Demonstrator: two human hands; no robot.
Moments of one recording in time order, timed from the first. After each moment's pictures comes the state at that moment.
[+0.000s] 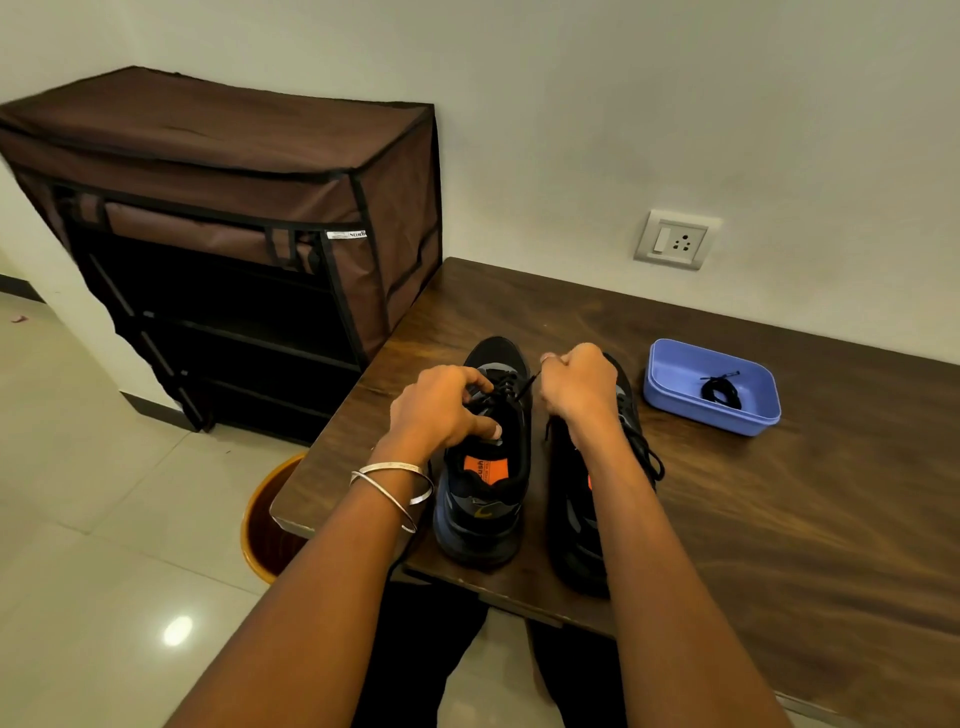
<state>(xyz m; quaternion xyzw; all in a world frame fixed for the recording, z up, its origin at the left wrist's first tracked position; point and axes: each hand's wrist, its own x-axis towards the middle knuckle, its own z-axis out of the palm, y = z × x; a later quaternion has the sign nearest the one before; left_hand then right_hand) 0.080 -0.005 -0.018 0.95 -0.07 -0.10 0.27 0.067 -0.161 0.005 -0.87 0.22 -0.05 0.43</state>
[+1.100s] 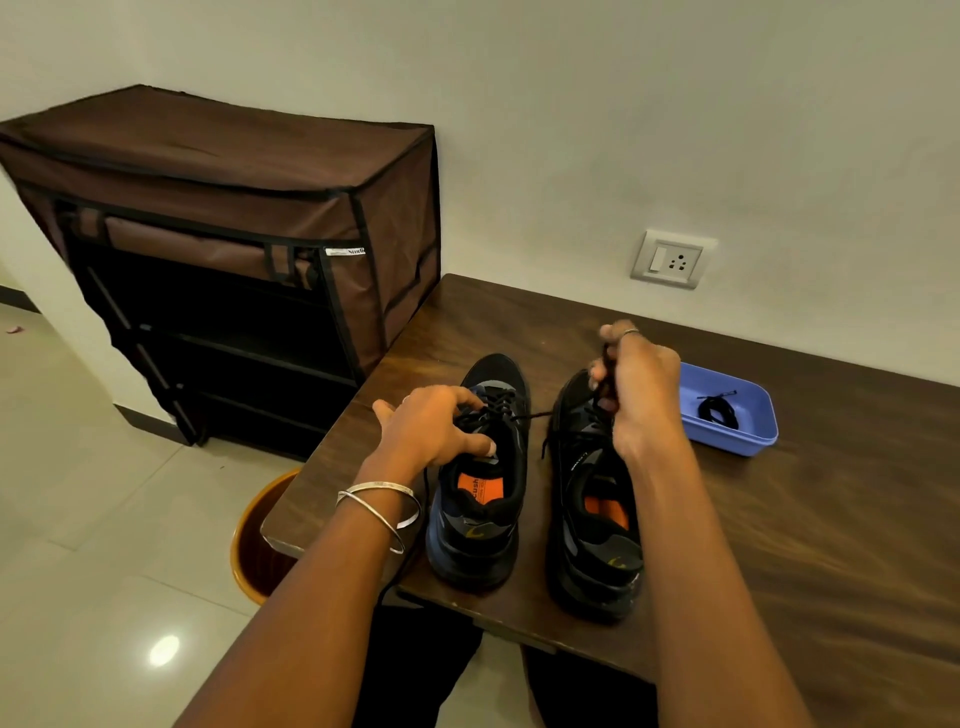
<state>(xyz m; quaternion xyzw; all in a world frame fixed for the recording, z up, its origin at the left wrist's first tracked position) 0.084 -0.002 -0.022 0.97 -0.07 -0.10 0.20 0.046 -0.191 0.048 -0.66 0.24 -0.16 0.70</state>
